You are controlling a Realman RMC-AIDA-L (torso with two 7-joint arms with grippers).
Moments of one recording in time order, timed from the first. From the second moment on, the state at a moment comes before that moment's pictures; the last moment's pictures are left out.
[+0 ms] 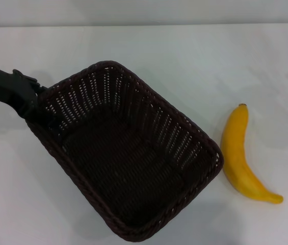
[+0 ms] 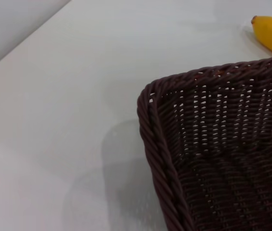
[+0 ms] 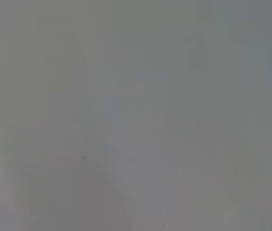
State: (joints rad) left arm -0.68 -1.91 1.00 0.97 2.39 1.55 -1.85; right arm 0.33 2.00 2.45 0.59 -1.26 1.34 -1.83
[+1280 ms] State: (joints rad) left arm -0.60 -2.04 0.87 1.17 2.38 1.49 -2.10; right arm 0.34 1.95 2.50 0.69 -1.20 1.33 -1.83
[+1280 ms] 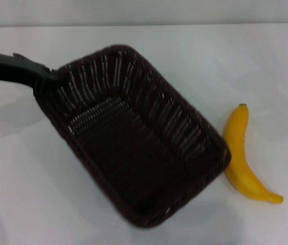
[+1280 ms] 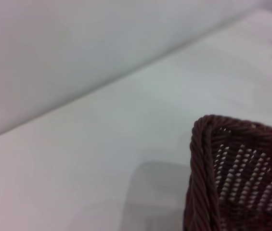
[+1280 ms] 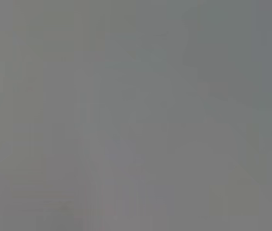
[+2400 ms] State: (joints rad) left arm -0.45 -2.08 1.16 1.33 2.34 1.46 -3.01; right arm 0.40 1.85 2.51 0.91 -1.29 1.01 -1.82
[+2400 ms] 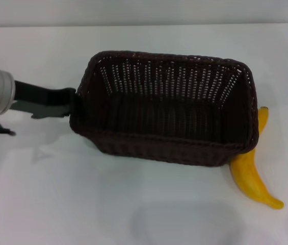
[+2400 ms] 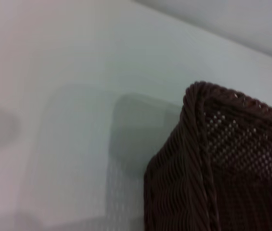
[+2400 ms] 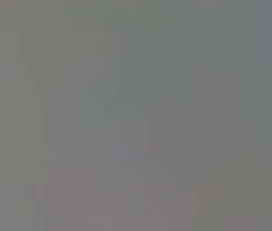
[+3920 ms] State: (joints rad) left arm -0.51 -1.96 0.86 1.20 2.23 1.71 -2.77; right arm 0.36 1.91 2.51 0.91 -1.31 0.99 -1.76
